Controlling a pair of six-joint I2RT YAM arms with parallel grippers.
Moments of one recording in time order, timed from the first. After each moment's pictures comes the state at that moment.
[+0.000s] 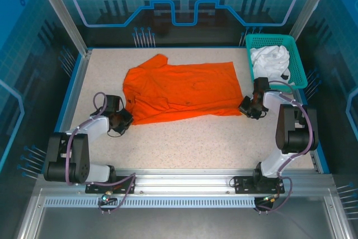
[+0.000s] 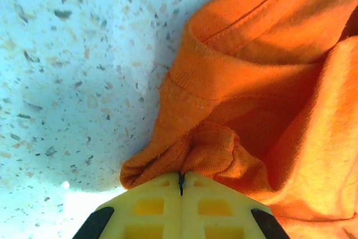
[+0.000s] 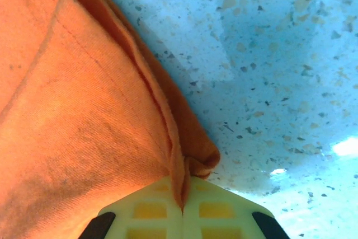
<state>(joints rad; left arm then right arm) 0.02 1.37 0.59 -0.33 0.19 -1.00 -0.07 1.69 0.95 -0.57 -0.19 0.58</state>
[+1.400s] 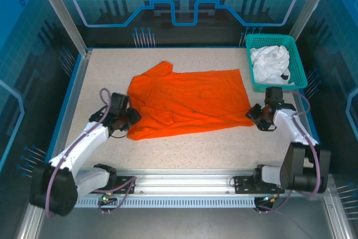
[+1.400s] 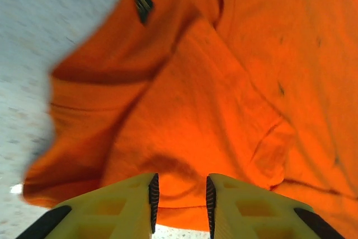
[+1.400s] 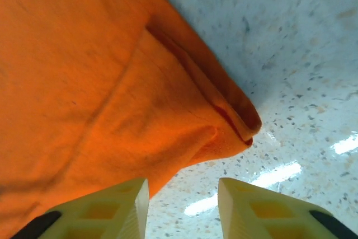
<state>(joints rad) -0.25 1.13 0.68 -0.56 0.06 -0.93 -0.14 1.33 0.77 -0.69 -0.19 0.61</state>
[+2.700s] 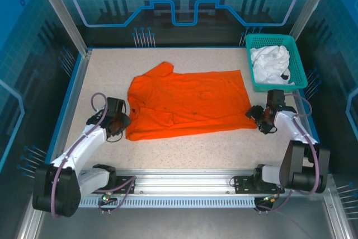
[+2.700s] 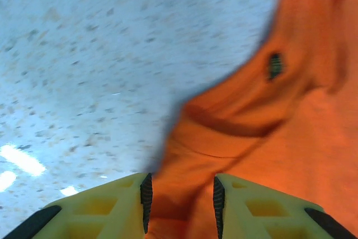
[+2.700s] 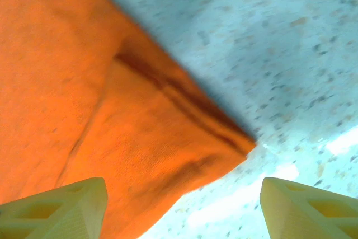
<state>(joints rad) -0.15 1.08 0.63 -0.61 -0.12 -0.94 -0.15 1.28 0.73 -0.66 -0.14 0.65</state>
